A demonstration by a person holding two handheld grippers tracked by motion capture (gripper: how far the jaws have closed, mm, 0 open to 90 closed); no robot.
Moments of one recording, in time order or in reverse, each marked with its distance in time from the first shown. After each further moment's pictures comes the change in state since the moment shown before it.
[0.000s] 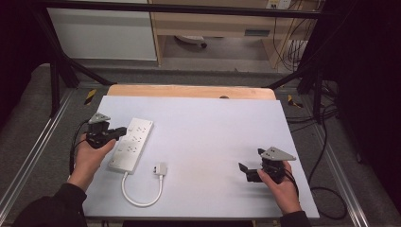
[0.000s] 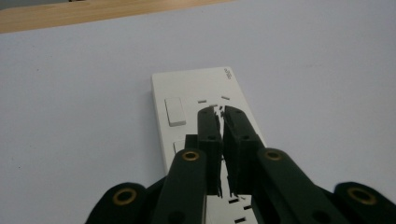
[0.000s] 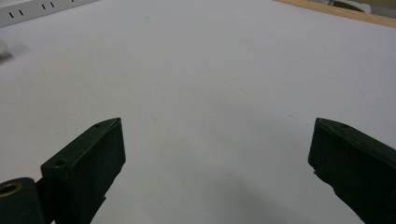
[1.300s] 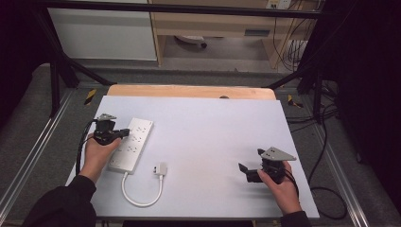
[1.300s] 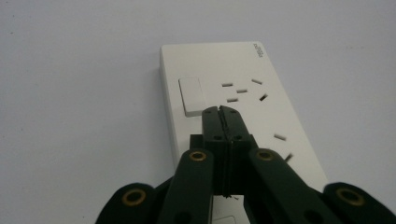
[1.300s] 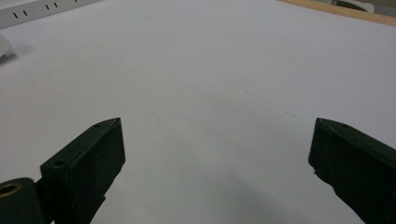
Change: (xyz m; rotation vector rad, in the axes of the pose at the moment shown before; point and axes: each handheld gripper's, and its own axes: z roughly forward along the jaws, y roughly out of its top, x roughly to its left) left arm 0.016 -0.008 0.039 0.085 0.008 -0.046; right arm 0.000 0.000 -0.001 0.001 0.011 0.006
